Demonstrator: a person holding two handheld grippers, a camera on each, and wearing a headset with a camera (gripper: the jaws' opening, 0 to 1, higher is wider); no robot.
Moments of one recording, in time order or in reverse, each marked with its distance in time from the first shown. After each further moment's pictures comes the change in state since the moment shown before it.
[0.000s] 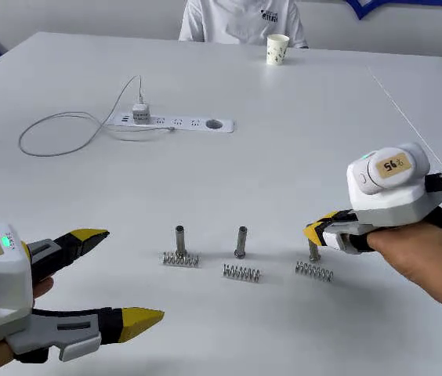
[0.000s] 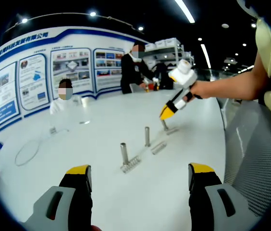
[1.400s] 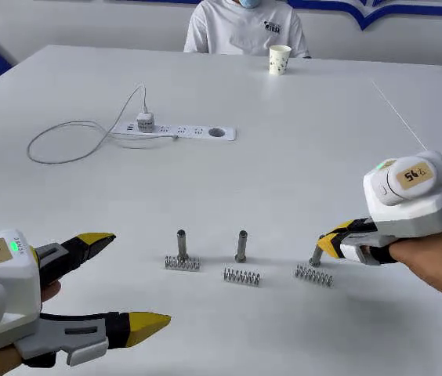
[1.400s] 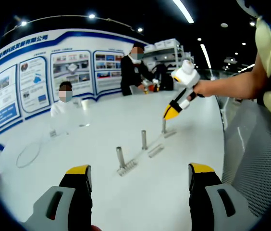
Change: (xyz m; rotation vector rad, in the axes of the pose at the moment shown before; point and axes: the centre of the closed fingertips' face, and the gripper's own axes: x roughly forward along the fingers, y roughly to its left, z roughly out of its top) left arm -0.001 -0.011 0.007 0.012 -0.013 0.011; right arm -0.023 -0.003 -0.011 -0.068 0.006 0.025
